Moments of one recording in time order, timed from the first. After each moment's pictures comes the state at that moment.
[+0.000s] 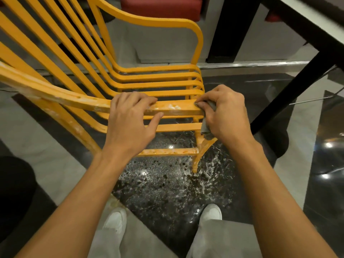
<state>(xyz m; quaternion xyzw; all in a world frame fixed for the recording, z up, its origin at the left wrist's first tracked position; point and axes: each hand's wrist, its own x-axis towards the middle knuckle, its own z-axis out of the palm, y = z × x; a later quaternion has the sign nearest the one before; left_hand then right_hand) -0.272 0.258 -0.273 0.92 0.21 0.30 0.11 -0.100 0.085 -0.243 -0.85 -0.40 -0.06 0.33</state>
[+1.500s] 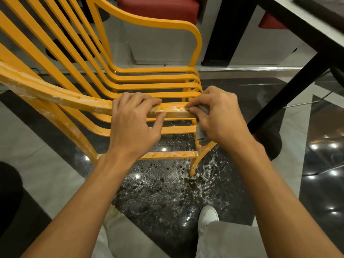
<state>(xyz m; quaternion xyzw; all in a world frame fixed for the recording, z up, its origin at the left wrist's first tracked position) -0.268 0.265 -0.285 0.90 0.20 0.35 0.15 -0.120 0.106 -0.232 -0.85 -0.44 -0.04 0.30</state>
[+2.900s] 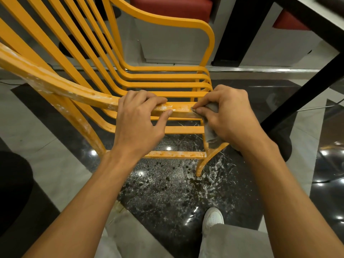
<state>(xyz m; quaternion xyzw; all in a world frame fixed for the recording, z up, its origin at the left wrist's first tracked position) -0.278 0.276 -0.283 0.89 0.22 0.35 0.17 -0.123 0.120 -0.226 -0.85 -0.43 0.01 0.31</state>
